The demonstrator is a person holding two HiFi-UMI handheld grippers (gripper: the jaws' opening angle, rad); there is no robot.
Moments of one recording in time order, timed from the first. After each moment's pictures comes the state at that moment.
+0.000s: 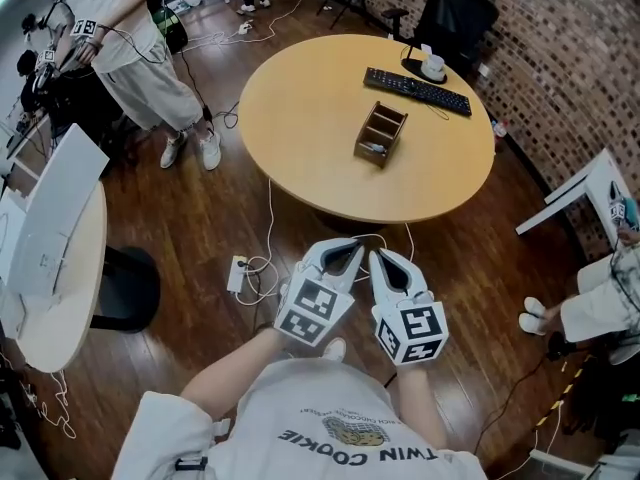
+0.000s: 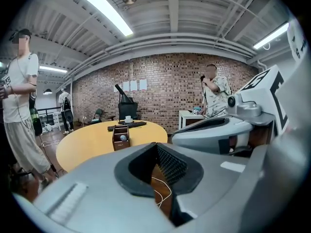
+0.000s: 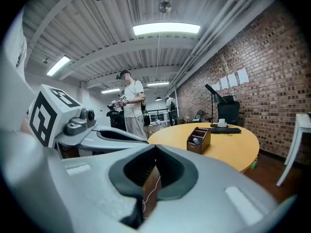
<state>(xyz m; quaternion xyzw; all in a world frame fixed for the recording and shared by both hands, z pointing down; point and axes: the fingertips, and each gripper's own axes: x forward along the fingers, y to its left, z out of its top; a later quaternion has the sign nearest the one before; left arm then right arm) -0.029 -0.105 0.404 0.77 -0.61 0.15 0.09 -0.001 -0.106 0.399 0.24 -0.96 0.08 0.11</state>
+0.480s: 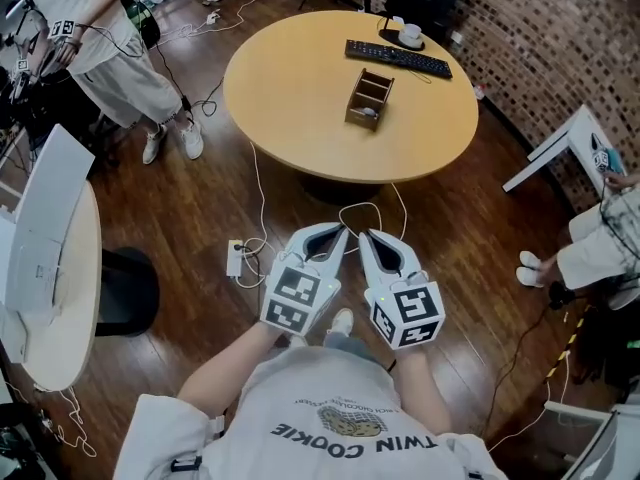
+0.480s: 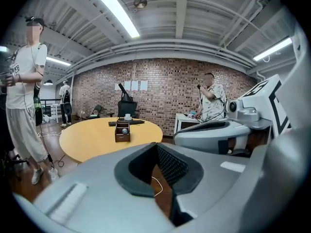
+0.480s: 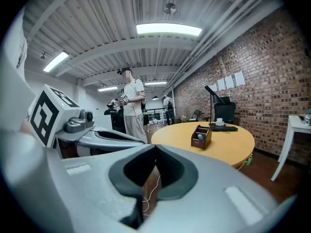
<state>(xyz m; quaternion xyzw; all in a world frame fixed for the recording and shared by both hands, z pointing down) -0.053 -0.029 0.403 0.78 -0.60 0.12 0.11 -0.016 -0.034 0.395 0.26 -0.95 0.08 0.12</state>
